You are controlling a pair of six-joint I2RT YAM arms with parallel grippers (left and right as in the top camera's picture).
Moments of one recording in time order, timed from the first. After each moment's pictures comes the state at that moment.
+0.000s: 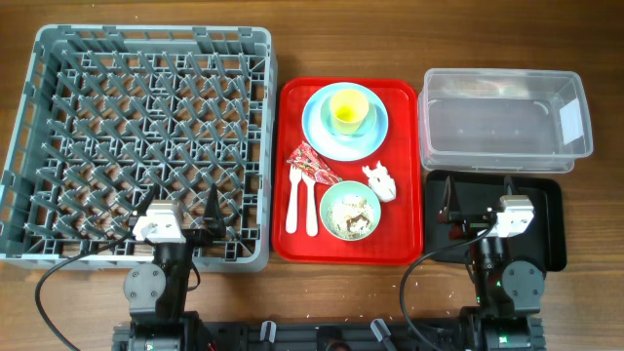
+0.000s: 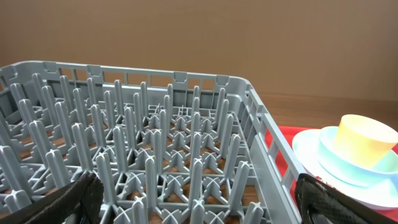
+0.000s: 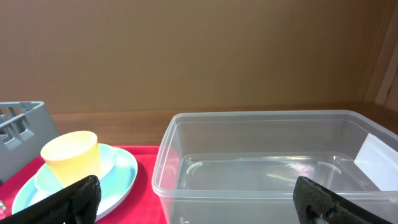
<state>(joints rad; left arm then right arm) 0.03 0.01 0.01 -0.07 0.08 -0.09 0.01 0.01 0.01 0.00 0.01 0.04</state>
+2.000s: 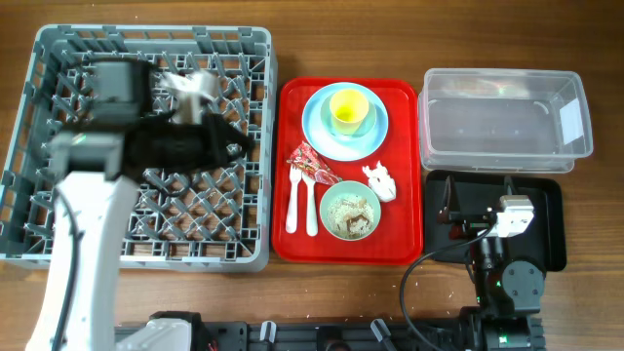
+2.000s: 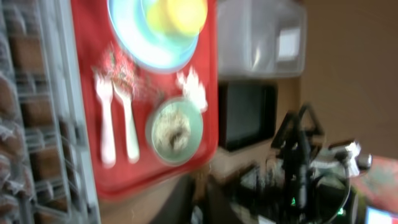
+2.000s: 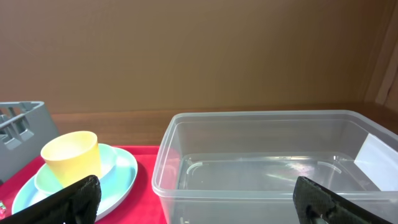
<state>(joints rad) -0.07 1.36 1.41 -1.21 0.73 -0.25 0.01 0.01 0.01 0.01 0.01 0.04</state>
